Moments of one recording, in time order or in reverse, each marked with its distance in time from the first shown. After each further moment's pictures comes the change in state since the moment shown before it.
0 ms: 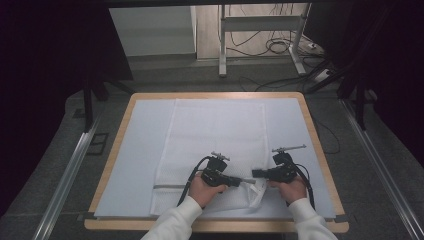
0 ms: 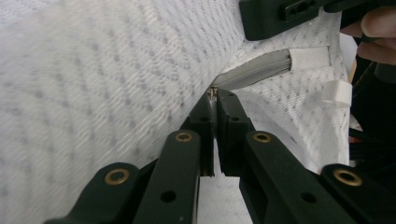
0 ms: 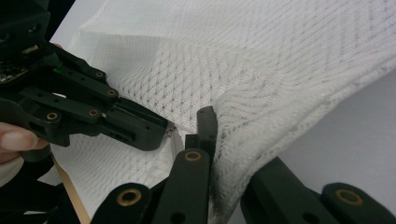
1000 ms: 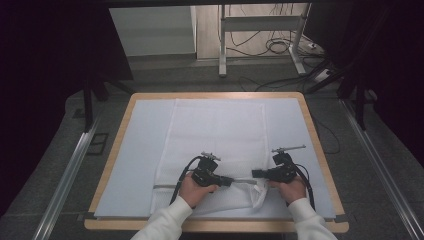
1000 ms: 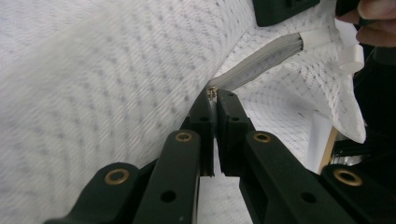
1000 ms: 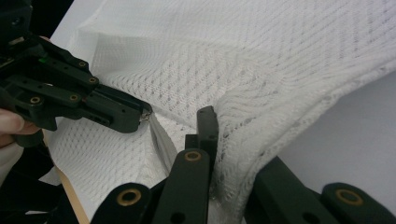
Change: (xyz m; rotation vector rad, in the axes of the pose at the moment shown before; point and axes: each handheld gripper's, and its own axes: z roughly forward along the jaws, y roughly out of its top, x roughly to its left) left arm 0.016 -0.011 -0.019 -0.005 -0.010 0.019; right arm -0.002 -0.001 0.002 0.001 0.003 0.005
